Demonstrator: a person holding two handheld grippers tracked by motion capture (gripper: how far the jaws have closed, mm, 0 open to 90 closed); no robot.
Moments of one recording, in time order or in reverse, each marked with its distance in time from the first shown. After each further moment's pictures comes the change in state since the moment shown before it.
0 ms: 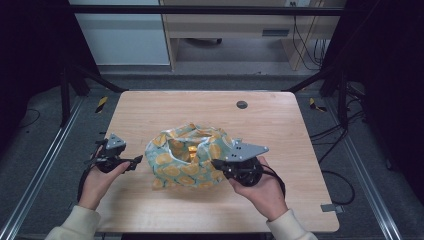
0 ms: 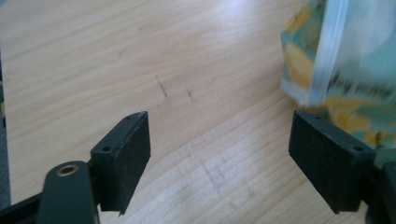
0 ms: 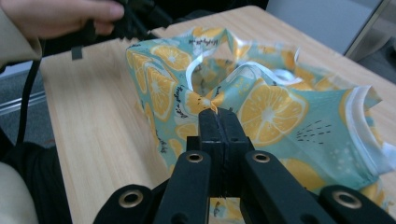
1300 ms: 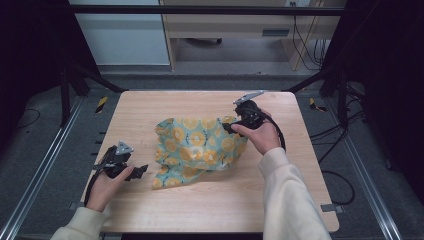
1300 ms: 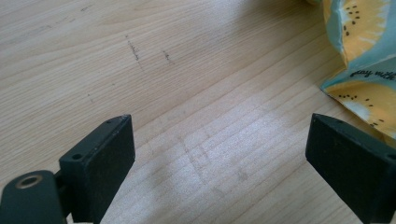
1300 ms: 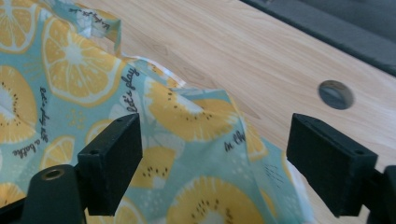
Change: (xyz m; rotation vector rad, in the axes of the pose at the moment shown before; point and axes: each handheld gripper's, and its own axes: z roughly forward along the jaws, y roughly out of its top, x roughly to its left) left arm -0.009 -0.025 0.029 0.089 -0.026 0.005; right arm -0.152 0.023 0.068 0.218 -0.227 0.217
